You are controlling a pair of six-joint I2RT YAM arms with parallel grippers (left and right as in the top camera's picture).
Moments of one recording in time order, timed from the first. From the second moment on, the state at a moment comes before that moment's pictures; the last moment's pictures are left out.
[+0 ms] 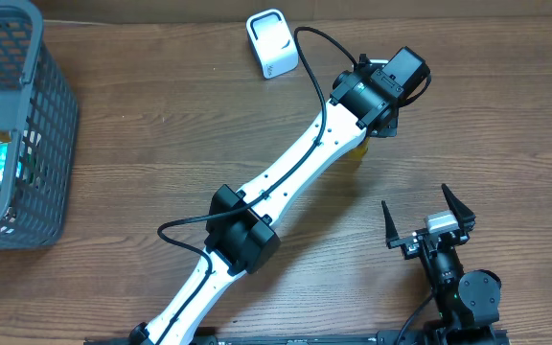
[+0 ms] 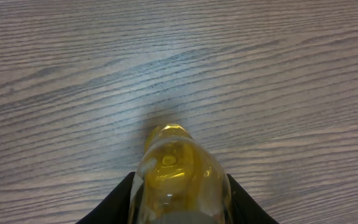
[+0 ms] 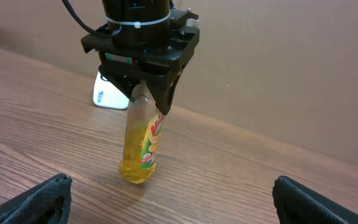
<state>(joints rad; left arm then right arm) -0.81 2.50 2.64 -1.27 -0.17 -0.68 0.15 0.01 0.02 -0.03 -0.07 -0.25</state>
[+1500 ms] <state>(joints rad) -0.83 2.50 2.51 -1.20 -0.19 -0.73 0.15 0.01 0.02 -0.03 -0.07 -0.25</state>
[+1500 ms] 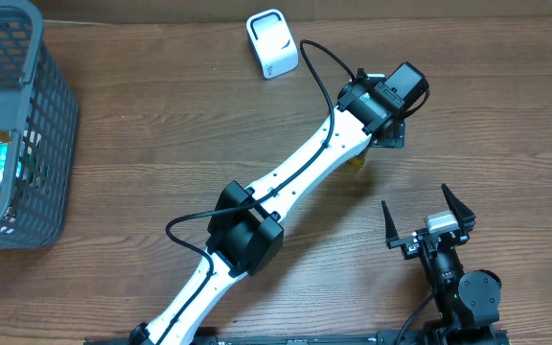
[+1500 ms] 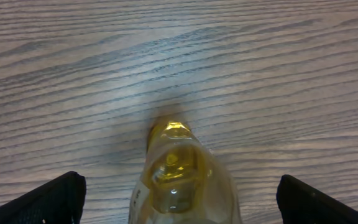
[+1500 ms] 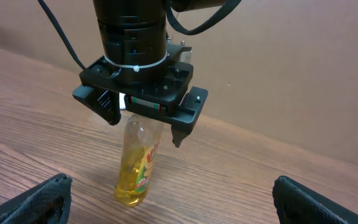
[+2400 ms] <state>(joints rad) -0.70 2.19 2.78 -1.58 -0.58 -0.56 0.15 0.01 0.02 -0.03 -0.07 -0.25</state>
